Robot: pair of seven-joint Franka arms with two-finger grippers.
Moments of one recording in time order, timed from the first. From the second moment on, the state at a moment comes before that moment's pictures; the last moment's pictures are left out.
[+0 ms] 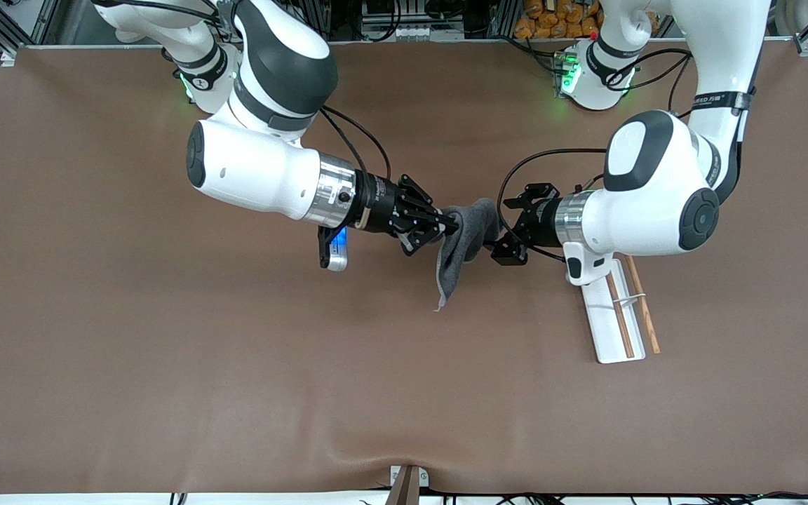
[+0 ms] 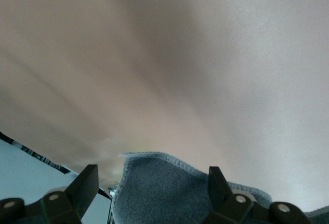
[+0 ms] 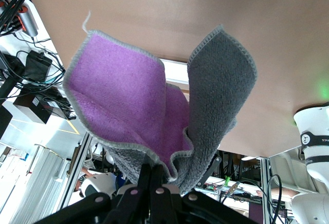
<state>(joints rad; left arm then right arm) -0.29 0.38 -0.10 -1.55 -0.62 1.75 -1.32 0.55 0.53 0.08 -1.24 0.90 2.20 1.55</state>
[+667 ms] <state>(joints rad) -0.29 0.39 -0.10 -1.55 -0.65 1.75 -1.32 0.55 0.53 0.08 -1.24 0.90 2.20 1.55</state>
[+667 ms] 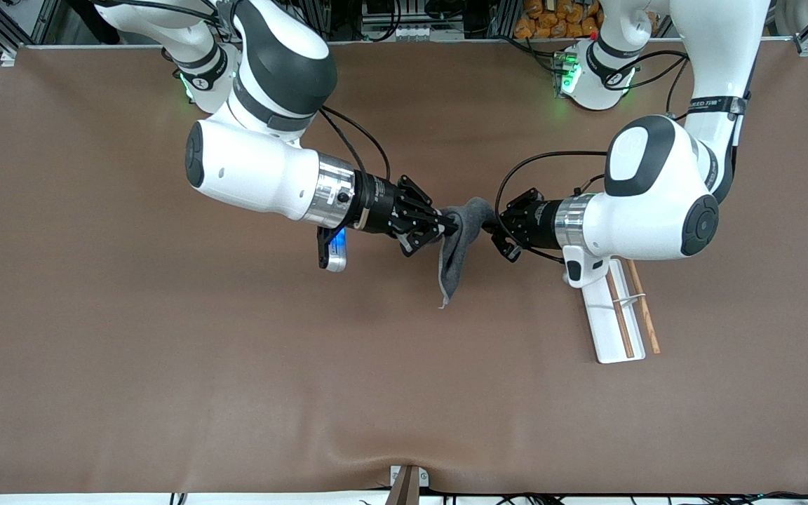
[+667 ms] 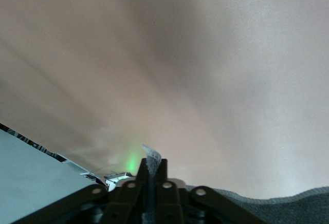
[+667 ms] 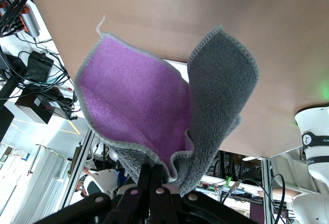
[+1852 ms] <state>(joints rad) -0.06 0.39 -0.07 -1.49 -0.33 1.75 -0.72 0.47 0.53 0.05 -1.24 0.73 2.04 1.54</state>
